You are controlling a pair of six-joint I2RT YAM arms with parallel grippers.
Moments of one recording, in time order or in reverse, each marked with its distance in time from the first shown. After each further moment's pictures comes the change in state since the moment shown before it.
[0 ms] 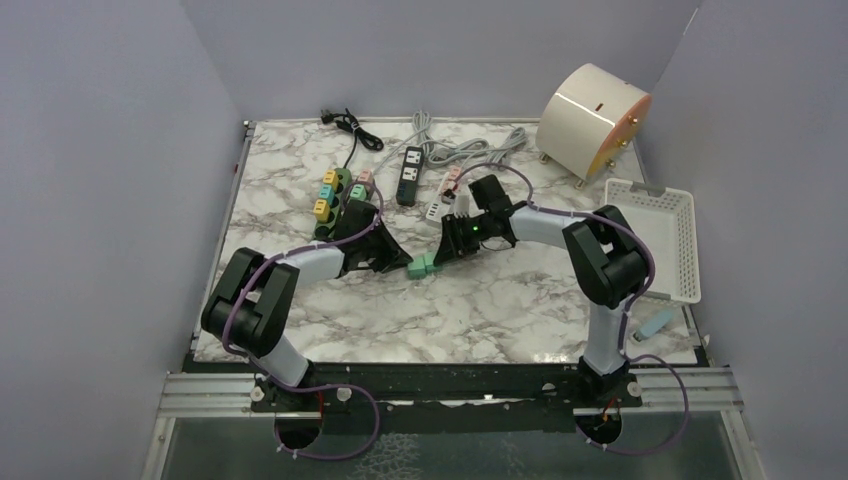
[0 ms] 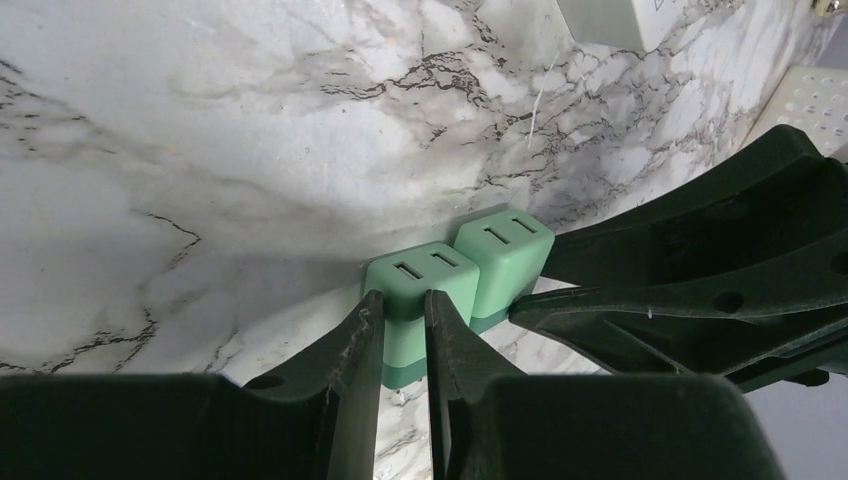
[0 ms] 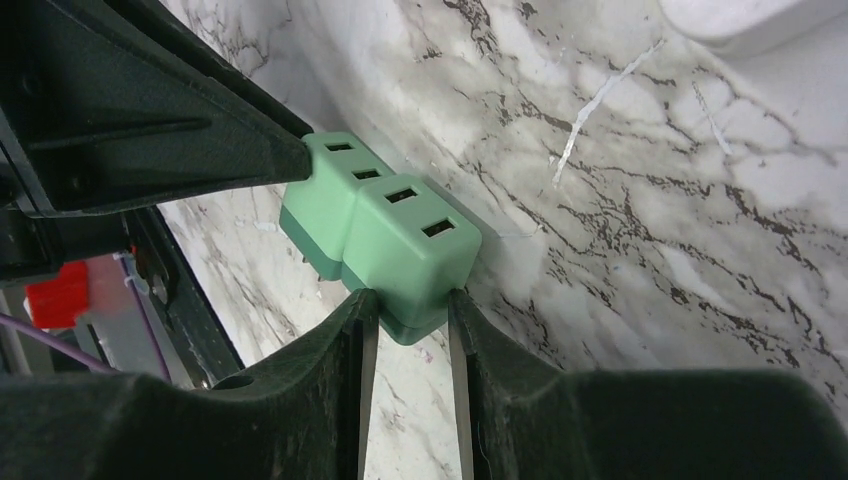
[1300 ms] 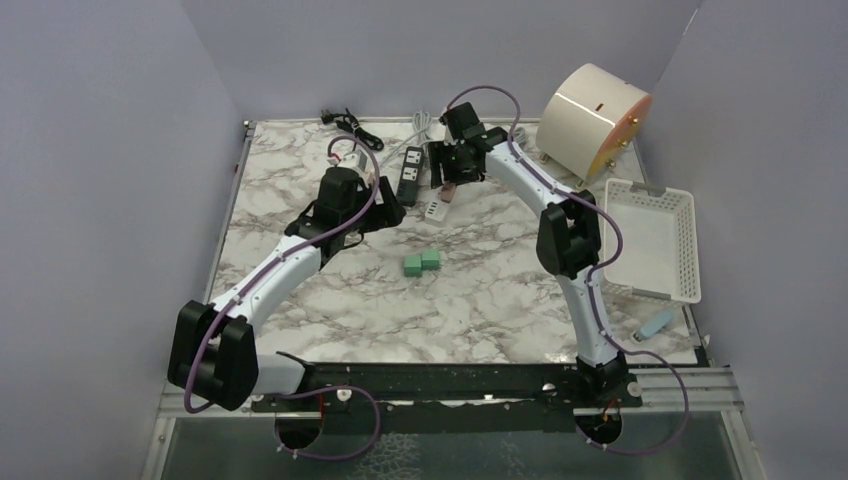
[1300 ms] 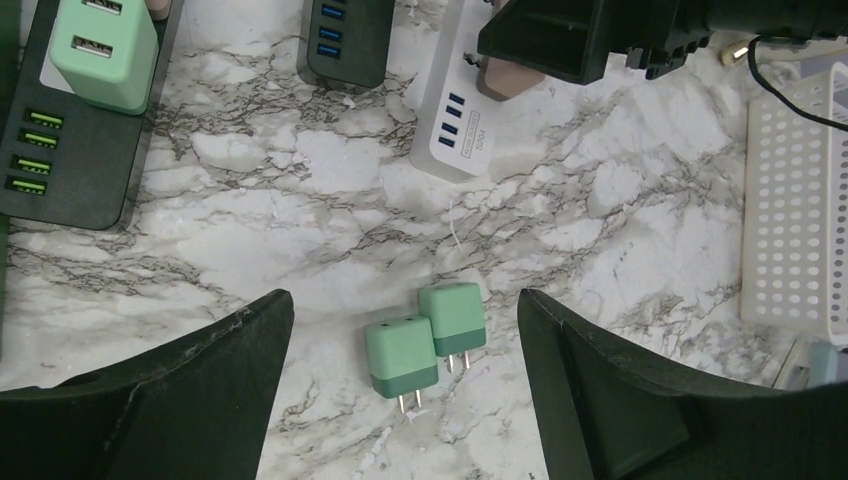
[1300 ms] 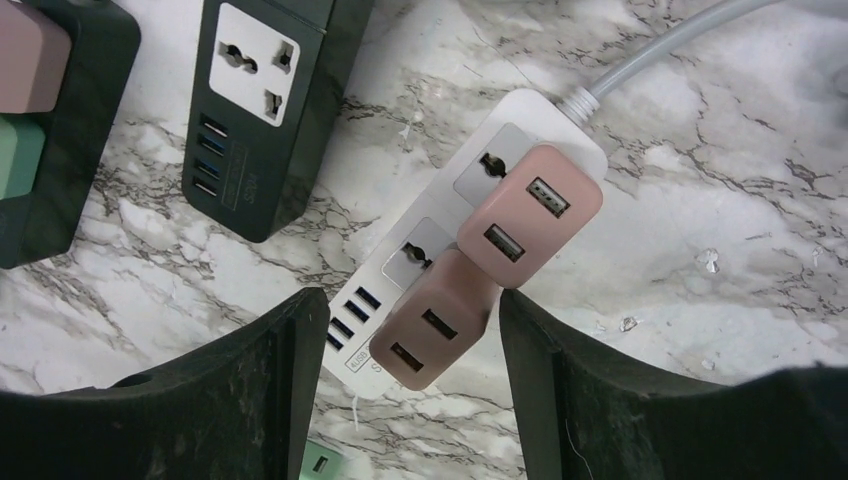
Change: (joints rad) left arm 0.021 -0.288 0.198 -0.198 -0.241 0.434; right arm -0.031 0.405 1.027 -0.606 0.607 -0.023
